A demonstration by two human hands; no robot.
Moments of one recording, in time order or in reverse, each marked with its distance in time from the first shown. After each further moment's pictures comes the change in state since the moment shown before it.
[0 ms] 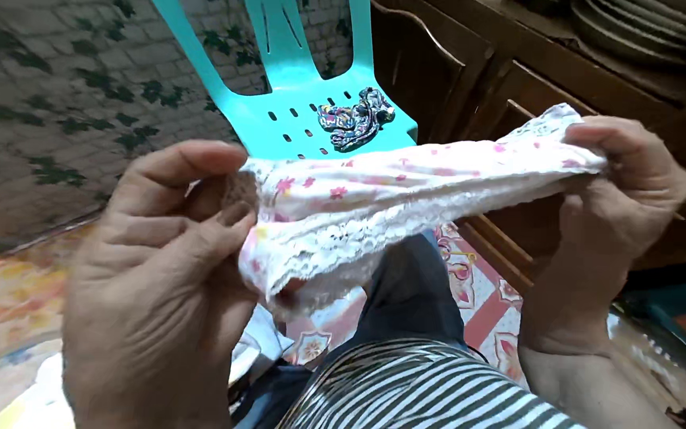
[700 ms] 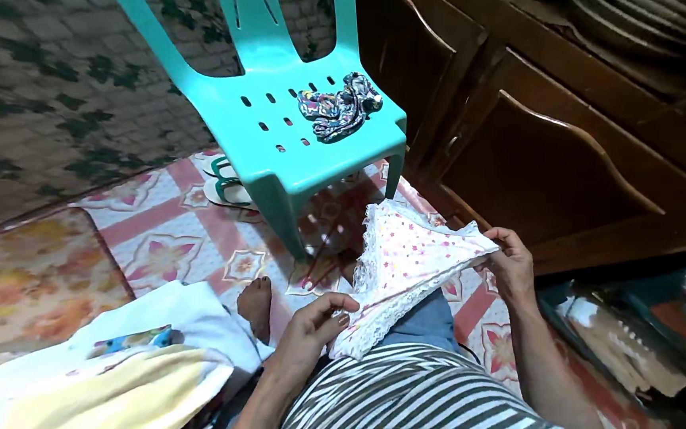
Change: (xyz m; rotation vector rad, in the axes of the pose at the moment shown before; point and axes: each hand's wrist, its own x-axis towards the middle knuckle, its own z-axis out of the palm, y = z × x) left_hand -0.107 -0.112 0.001 0.234 -0.114 -0.703; right_hand -0.153 0.031 0.009 0.115 0.184 0.963
